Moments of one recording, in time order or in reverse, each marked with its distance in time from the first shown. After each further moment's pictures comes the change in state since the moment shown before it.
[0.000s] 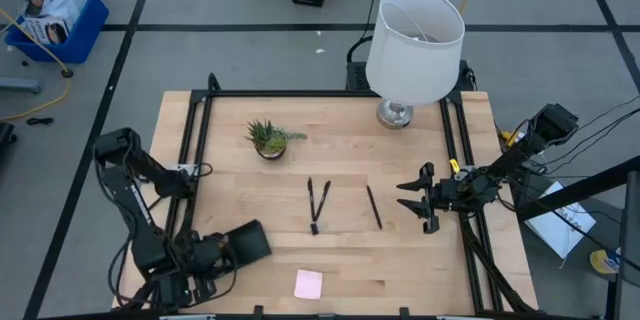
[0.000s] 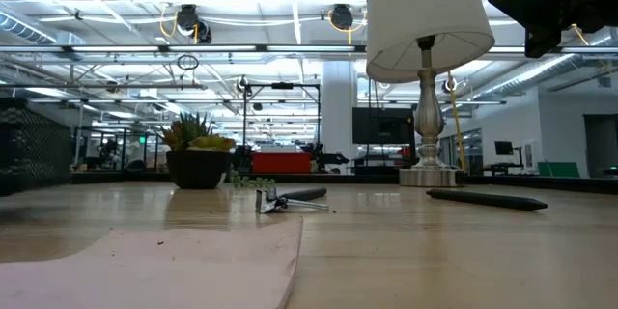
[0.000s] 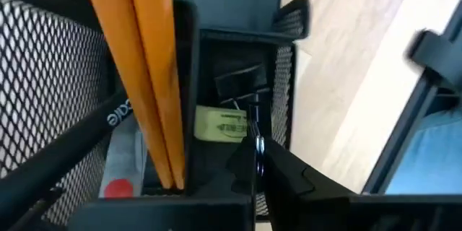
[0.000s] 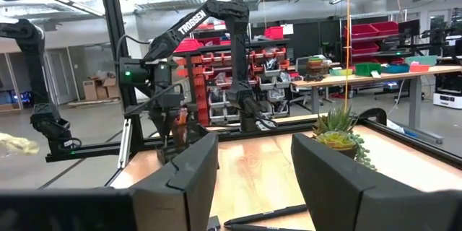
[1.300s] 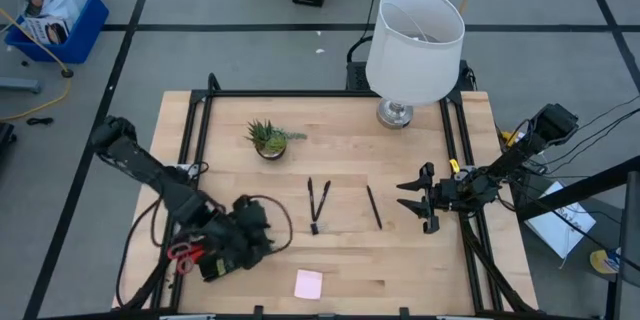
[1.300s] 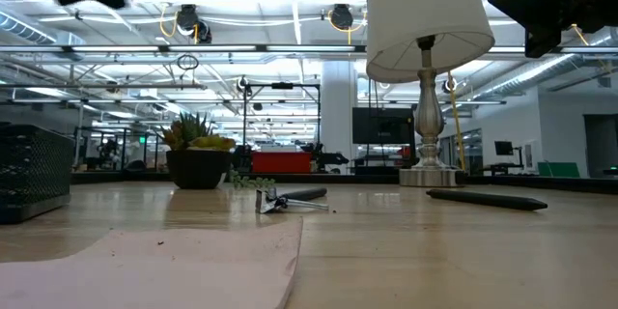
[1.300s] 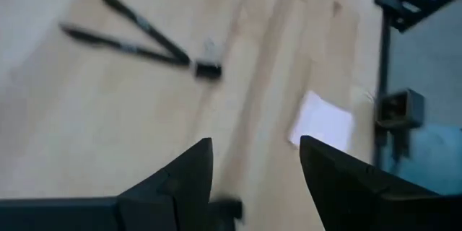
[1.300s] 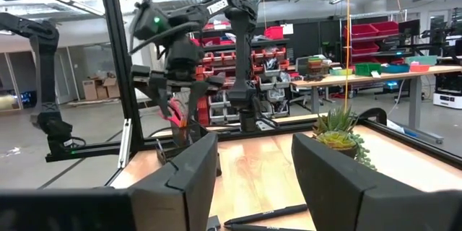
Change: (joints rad) left arm 0.528 -0.142 0.083 0.228 -0.151 0.745; right arm 0.000 0.000 0.000 0.000 0.000 0.000
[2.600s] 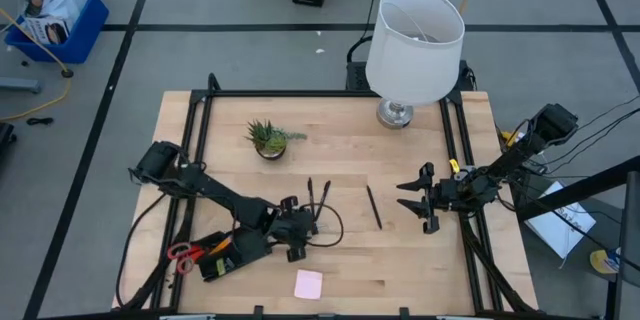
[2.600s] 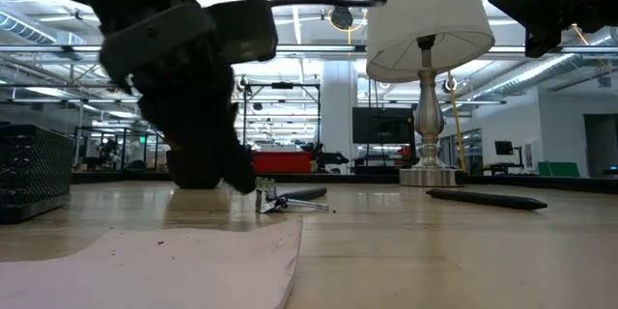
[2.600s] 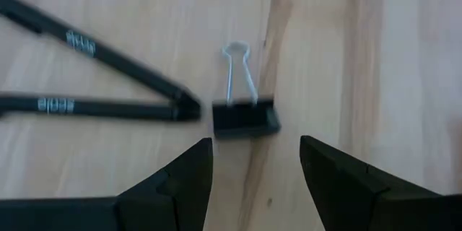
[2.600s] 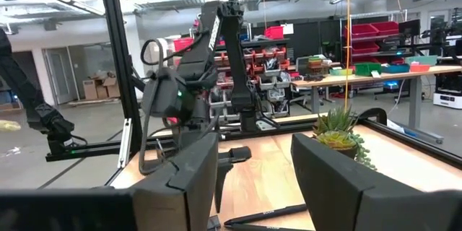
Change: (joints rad) left arm 0.245 0.499 -0.001 0.443 0.137 0.418; right arm 0.000 0.001 0.000 -0.001 0.000 0.000
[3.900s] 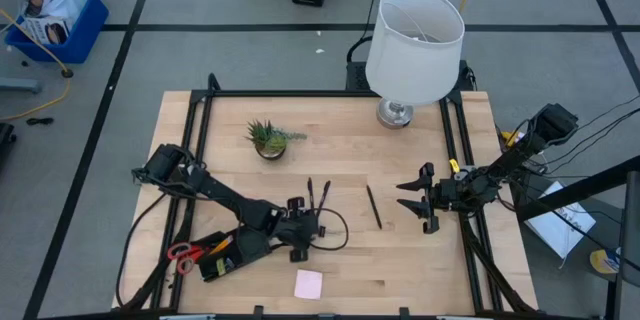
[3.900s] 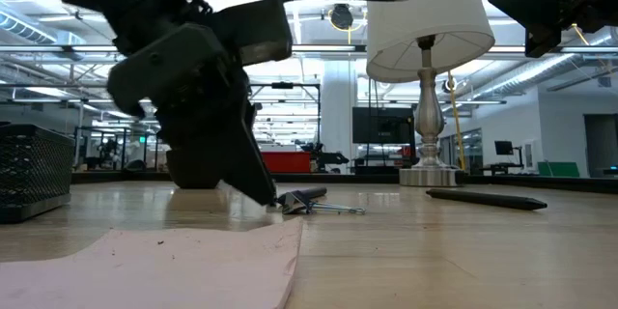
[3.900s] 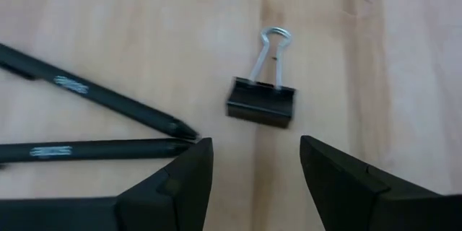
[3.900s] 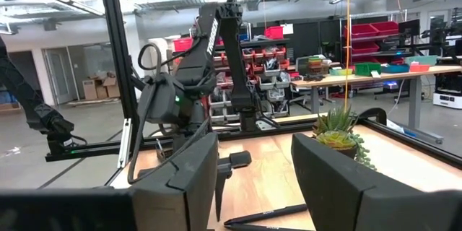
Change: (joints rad) left arm 0.004 0.050 0.035 0.026 -0.026 0.130; right arm 0.000 0.000 0.000 0.000 0.000 0.000
